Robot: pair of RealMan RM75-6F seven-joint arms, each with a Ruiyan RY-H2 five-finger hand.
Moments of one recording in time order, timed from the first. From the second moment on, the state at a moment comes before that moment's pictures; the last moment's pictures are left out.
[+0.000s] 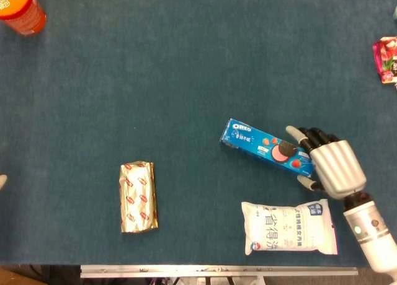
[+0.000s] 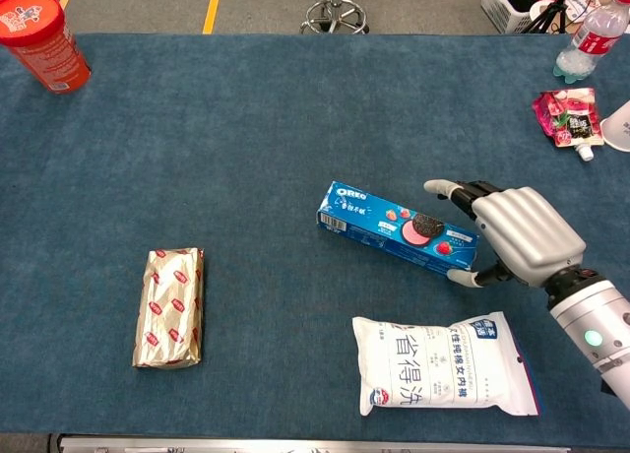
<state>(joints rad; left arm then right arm) 0.00 -1.18 -0.01 -1.59 1.47 1.52 0.03 0.20 -1.67 -0.02 -1.48 -1.56 1.27 -0.44</state>
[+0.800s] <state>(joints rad) 0.00 -1.19 -0.01 -1.59 1.47 1.51 0.03 0.20 -1.67 0.03 -1.43 -1.47 1.28 -0.40</state>
